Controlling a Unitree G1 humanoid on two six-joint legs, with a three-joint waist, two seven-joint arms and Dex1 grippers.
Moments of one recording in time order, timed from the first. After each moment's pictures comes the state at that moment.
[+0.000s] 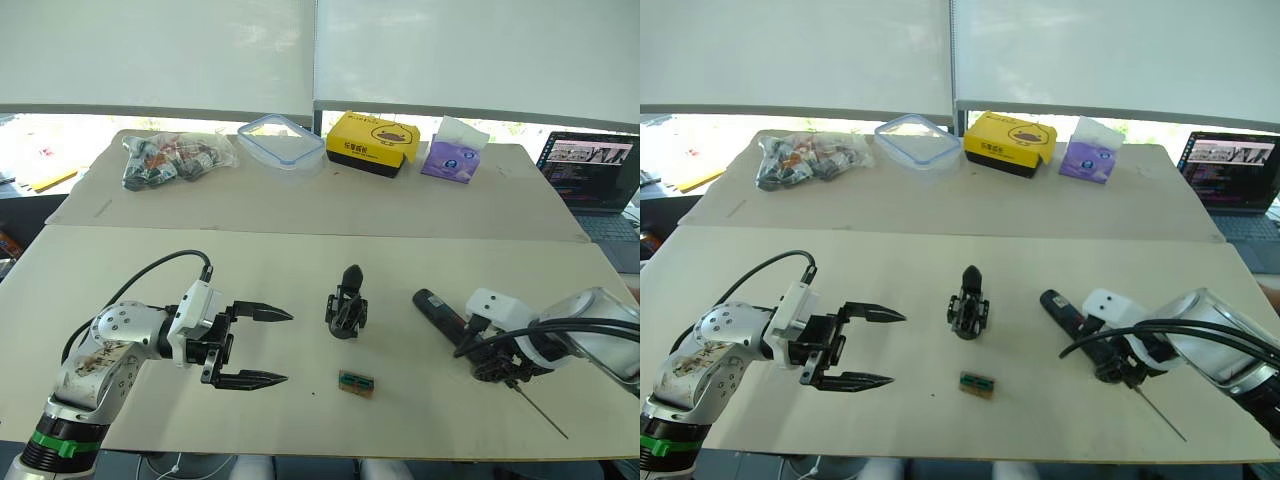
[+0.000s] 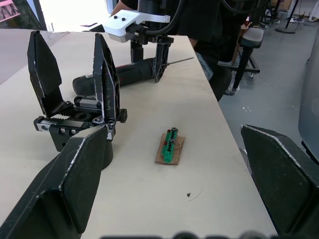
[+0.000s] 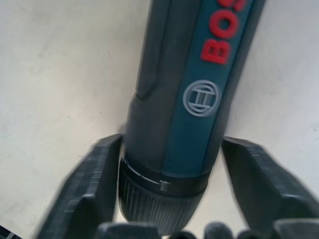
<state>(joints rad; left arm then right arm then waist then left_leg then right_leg) -0.17 0.76 0.02 -0.29 -0.63 0.26 -1.39 -0.48 -1.24 0.42 -0.38 0.34 1.31 0.92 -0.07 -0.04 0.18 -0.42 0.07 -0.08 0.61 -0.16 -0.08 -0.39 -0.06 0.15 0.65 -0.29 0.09</state>
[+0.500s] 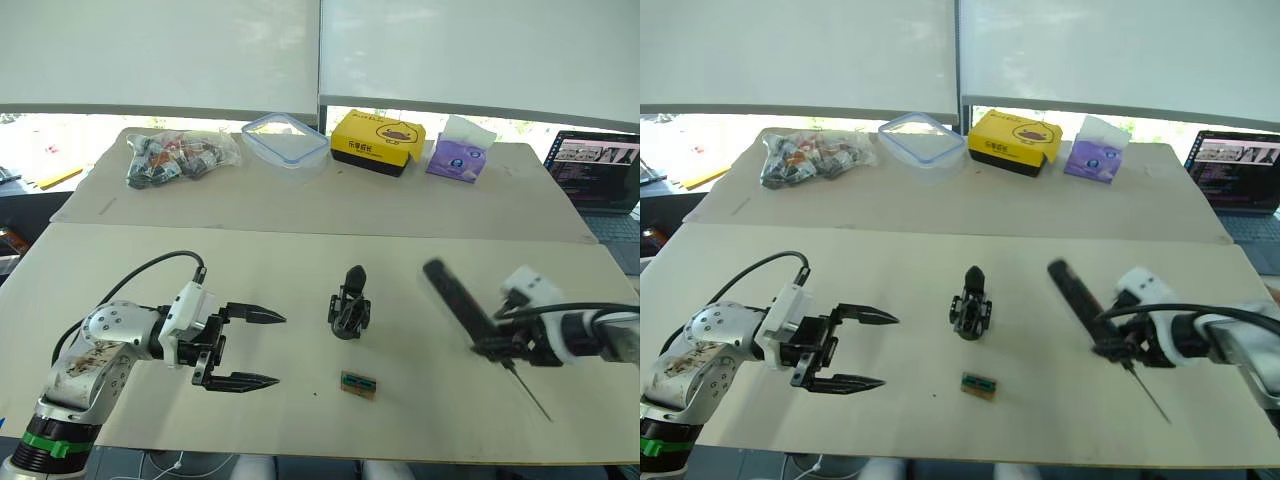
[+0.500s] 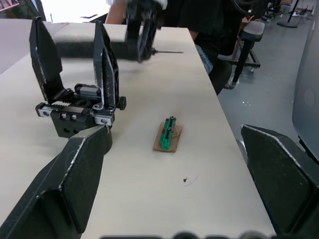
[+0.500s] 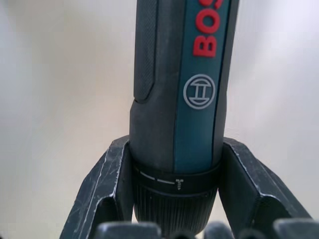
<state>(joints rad) -0.16 0.78 0.05 -0.26 -0.62 0.23 -1.43 -0.18 -1.07 -0.26 -0.33 0.55 1.15 1.01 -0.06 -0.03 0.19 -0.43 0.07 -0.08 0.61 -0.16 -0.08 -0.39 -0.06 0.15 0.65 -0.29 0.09</state>
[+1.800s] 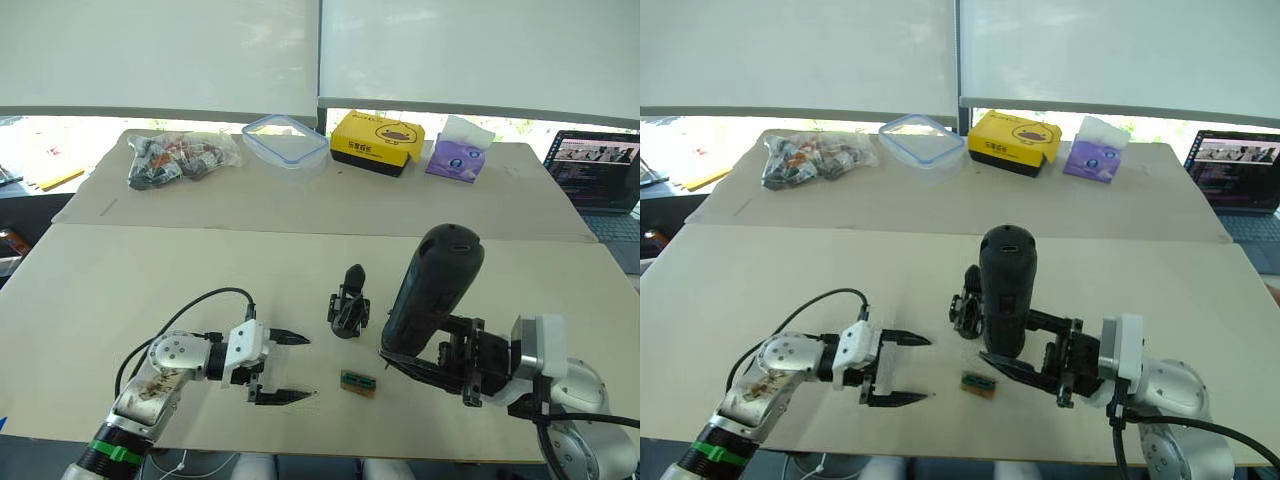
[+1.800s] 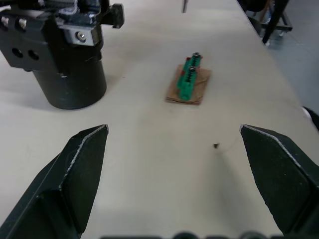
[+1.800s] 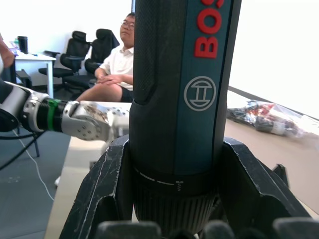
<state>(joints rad) -0.16 0.58 -0.22 -0.09 -0.27 0.03 -1.23 0.10 -0.45 -0.16 -0.66 0.61 0.14 1.12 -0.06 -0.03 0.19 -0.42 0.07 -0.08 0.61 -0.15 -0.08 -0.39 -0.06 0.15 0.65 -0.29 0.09</state>
